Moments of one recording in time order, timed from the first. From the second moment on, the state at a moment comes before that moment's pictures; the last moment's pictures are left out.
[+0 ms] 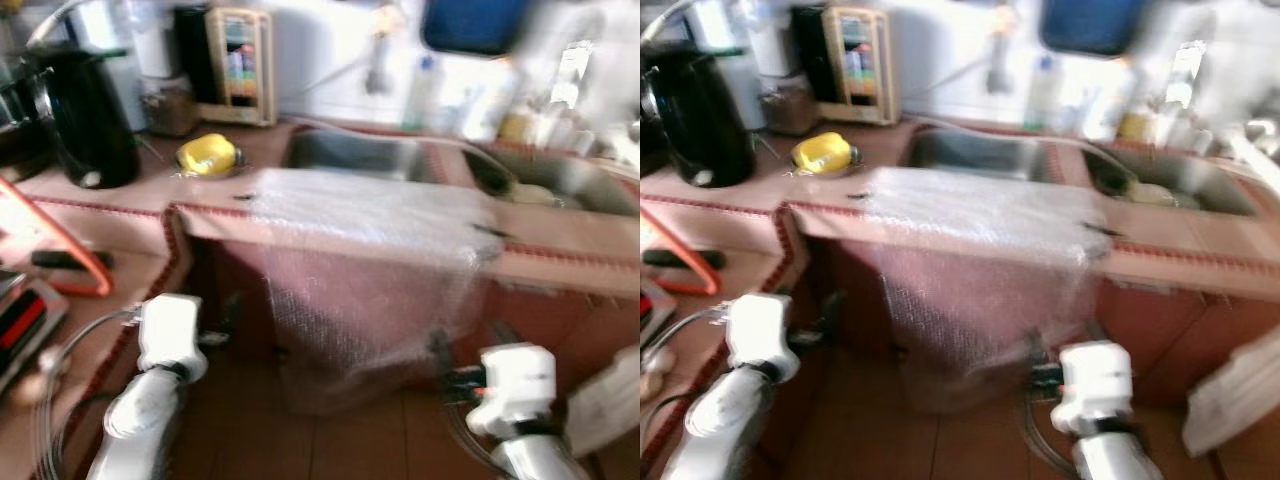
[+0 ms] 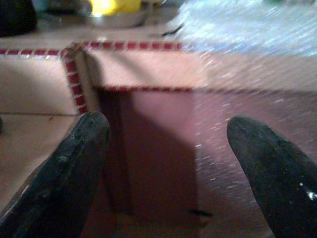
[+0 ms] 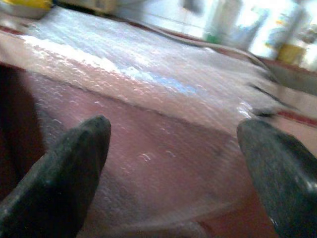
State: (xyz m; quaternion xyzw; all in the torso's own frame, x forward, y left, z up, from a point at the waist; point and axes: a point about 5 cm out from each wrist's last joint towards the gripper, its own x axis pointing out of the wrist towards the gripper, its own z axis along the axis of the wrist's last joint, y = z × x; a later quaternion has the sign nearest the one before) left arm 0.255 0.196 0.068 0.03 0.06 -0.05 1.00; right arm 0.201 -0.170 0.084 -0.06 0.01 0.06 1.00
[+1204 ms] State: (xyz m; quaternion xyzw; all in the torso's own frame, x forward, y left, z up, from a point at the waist) left arm 0.263 0.167 0.060 0.02 0.06 -0.10 0.99; right arm 0.194 -0.188 0.081 -0.09 0.02 0.04 1.00
